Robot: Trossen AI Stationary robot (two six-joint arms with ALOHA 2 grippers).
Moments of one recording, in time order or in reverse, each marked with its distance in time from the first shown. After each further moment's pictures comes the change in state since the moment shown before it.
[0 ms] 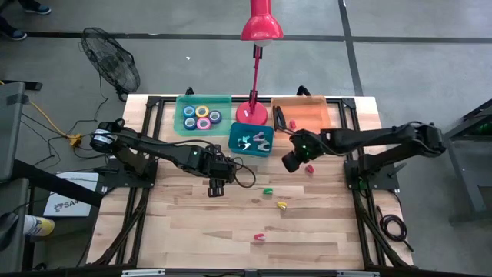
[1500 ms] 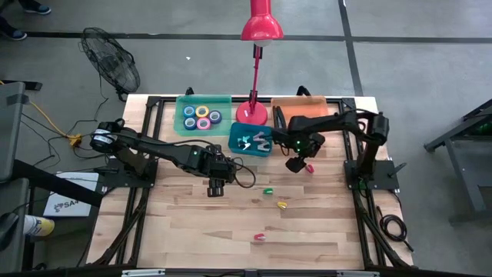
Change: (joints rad) left arm 0.000 0.000 0.000 -0.004 -0.001 0.019; right arm -0.175 0.587 0.371 -0.794 -0.043 -0.415
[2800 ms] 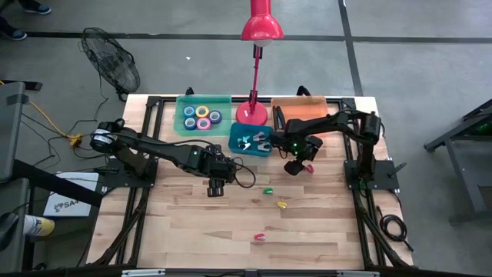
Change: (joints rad) left arm 0.000 0.000 0.000 0.001 -0.001 0.000; right arm 0.002 0.076 -0.001 0.028 -0.040 -0.015
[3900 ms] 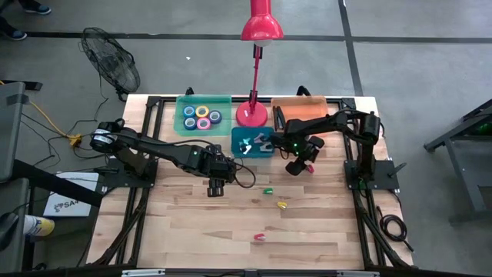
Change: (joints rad) left arm 0.000 0.000 0.000 -0.001 0.000 0.000; right arm 0.000 0.007 0.000 -0.042 -0.003 0.007
